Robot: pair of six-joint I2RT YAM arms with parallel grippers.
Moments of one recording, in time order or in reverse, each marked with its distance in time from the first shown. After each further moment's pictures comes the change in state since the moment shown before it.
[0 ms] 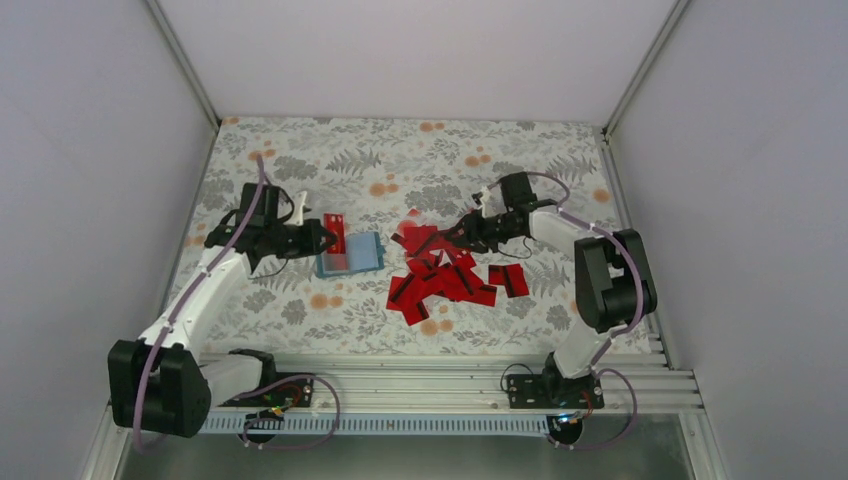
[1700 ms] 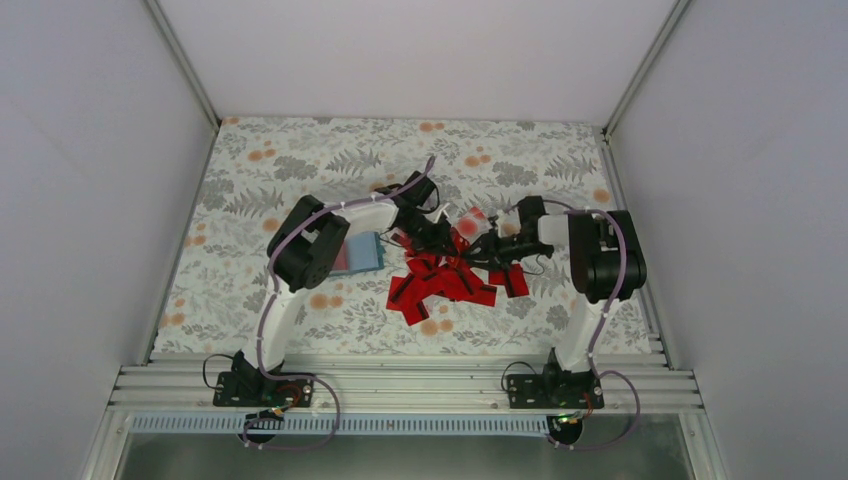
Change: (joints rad) left arm -0.498 1.106 0.716 0.181 0.220 -0.191; right arm -0.157 0.209 -0.094 0.029 -0.145 -0.142
